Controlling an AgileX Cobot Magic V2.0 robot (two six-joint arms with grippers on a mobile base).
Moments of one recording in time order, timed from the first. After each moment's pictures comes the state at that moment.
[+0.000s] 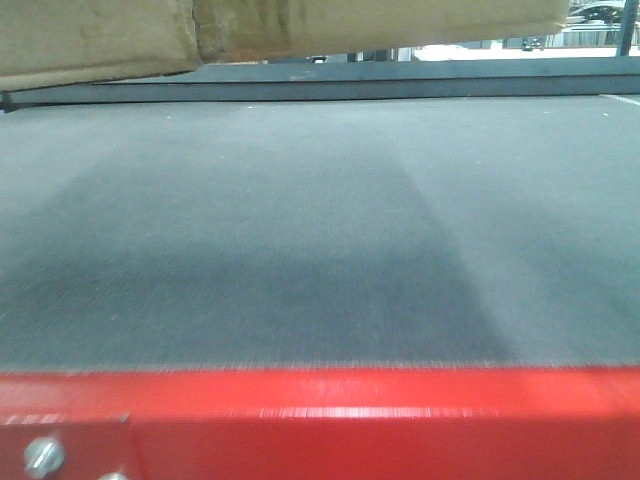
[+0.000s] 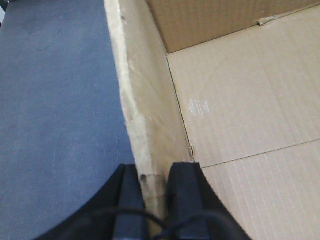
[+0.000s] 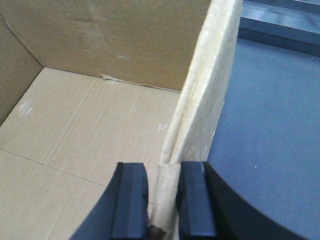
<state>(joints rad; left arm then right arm) -0.40 1.26 -1.69 0.44 1.21 -0.25 0.66 1.34 -1.79 -0.17 1.00 0.19</state>
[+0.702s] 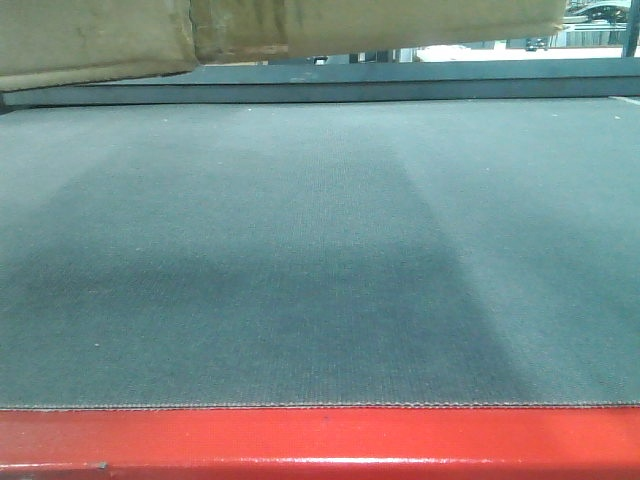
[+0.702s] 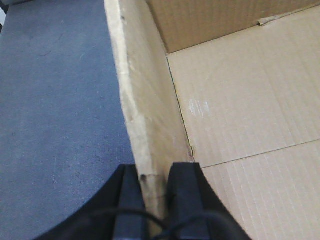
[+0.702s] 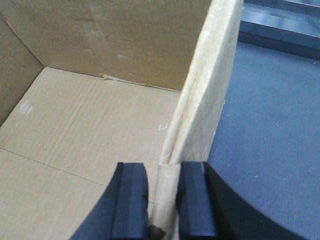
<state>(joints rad) -0.40 1.26 -1.69 0.44 1.21 -0.25 0.66 1.34 -1.79 -0.17 1.00 0.19</state>
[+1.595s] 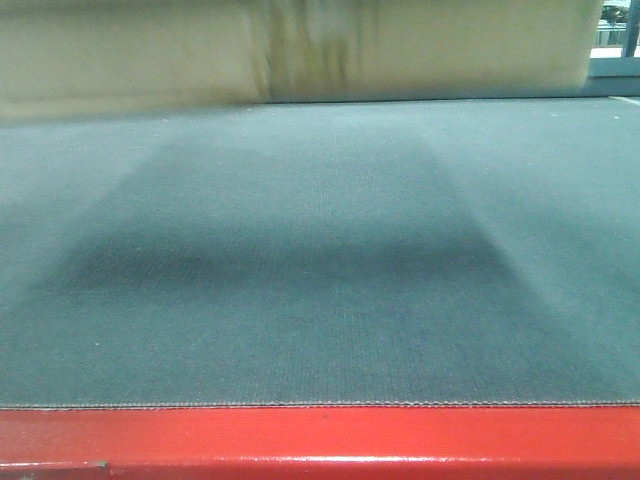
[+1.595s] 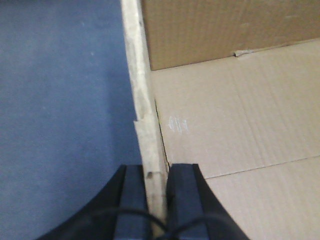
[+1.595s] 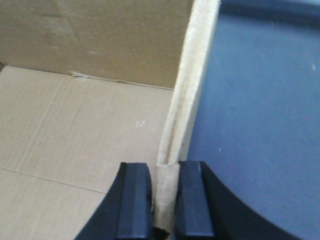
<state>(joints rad) -0.31 1.41 -1.69 0.24 1.01 -0.25 0.48 1.46 -1.79 -0.16 1.02 0.21</state>
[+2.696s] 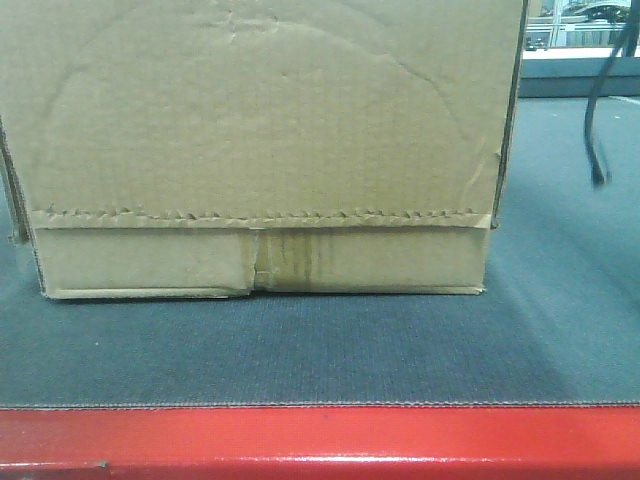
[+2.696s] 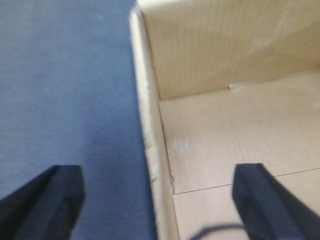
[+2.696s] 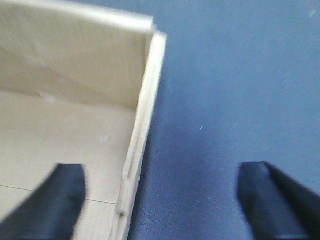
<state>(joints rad) -0.29 1.61 -1.75 0.29 1.00 -0.23 0.42 1.67 -1.88 -0.18 1.04 0.21</state>
